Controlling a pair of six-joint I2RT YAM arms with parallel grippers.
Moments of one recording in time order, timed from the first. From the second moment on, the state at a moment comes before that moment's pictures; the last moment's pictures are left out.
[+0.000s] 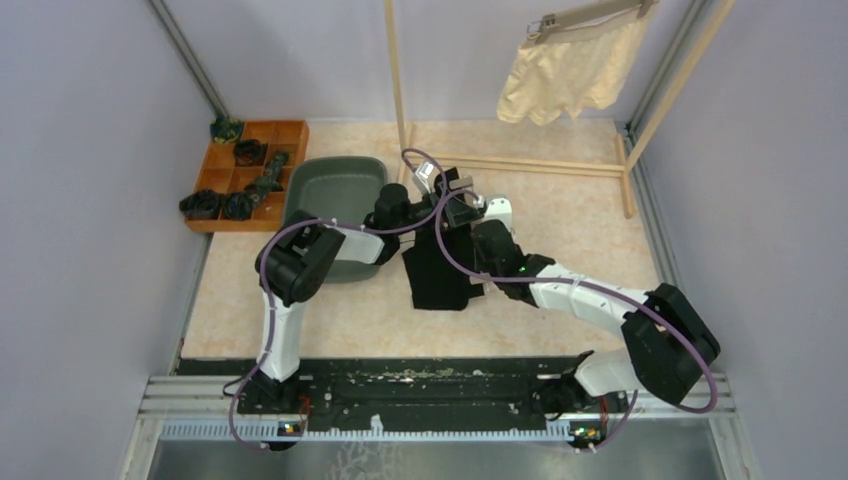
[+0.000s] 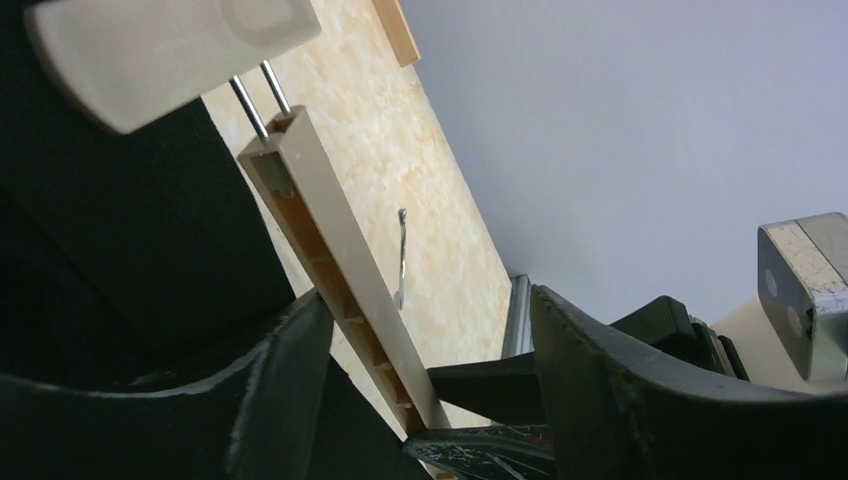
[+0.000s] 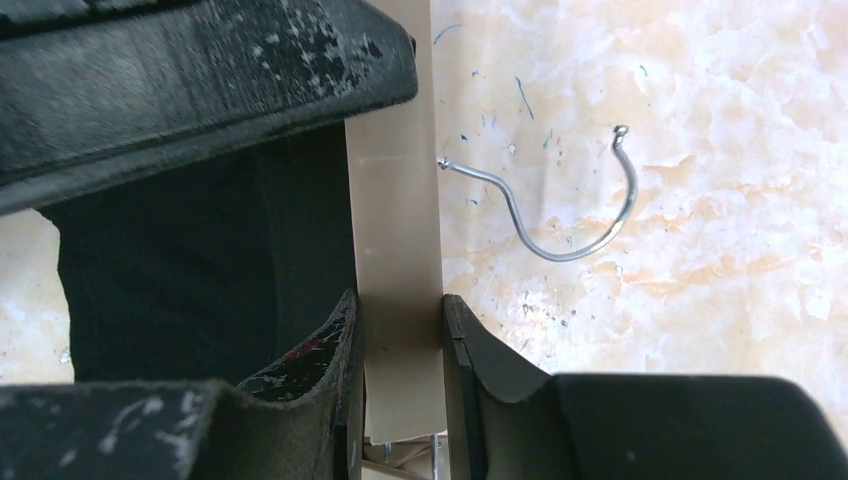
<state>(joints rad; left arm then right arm) -0.63 2.11 1.10 0.98 0.55 -1.02 0.73 1.33 0.69 -0.05 0.47 0.36</state>
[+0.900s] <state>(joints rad) -0.62 2.16 1.07 1.16 0.57 -1.13 0.72 1.27 0.70 -0.07 0.47 0.35</state>
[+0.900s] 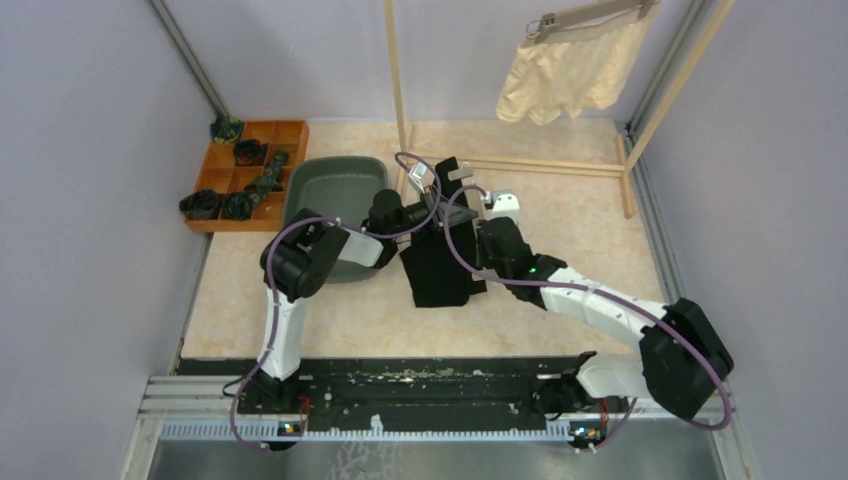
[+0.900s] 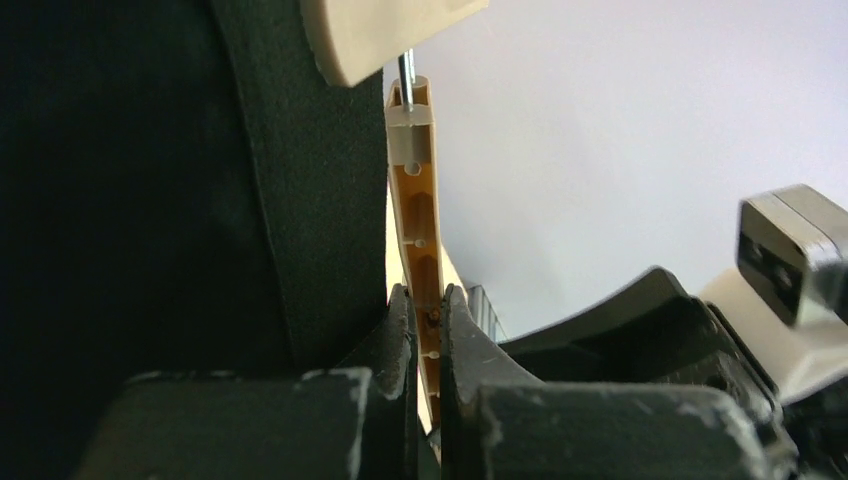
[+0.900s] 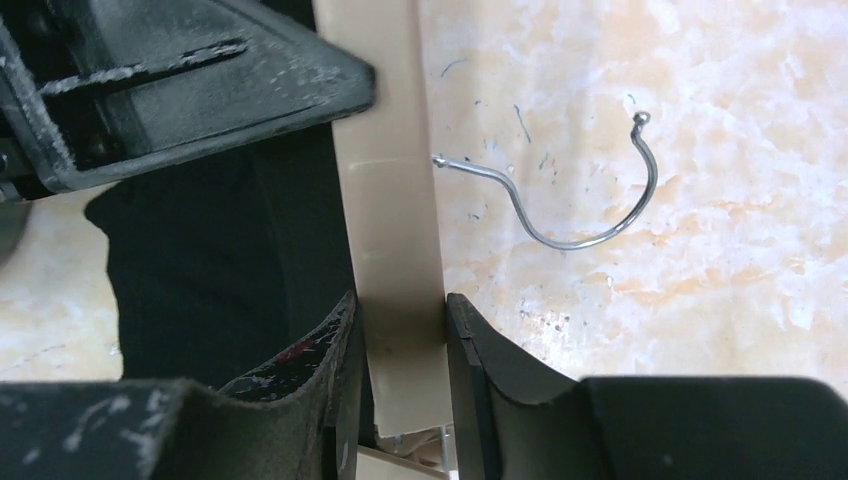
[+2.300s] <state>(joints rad) -0.50 2.27 1.19 1.52 0.88 -1.46 0.36 0.88 0.45 0.12 -0.19 0.40</state>
